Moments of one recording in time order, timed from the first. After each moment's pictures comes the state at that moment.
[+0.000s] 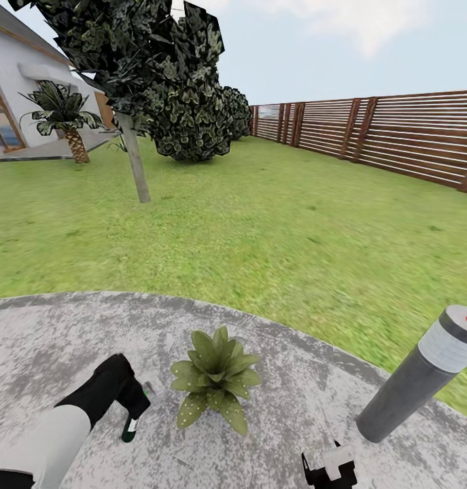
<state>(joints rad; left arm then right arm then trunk) -0.72 0.13 -0.13 -0.56 -0.83 0.63 -0.89 -0.41 -0.02 -0.02 -0.03 0.40 -0.68 -0.21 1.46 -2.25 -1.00</state>
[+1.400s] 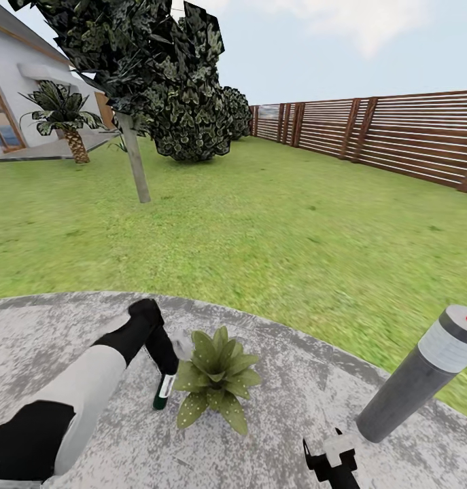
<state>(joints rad) -0.98 0.00 -0.15 -0.57 -1.13 0.67 -1.42 -0.41 -0.03 -0.02 -0.10 0.40 -0.68 -0.21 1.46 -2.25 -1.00</state>
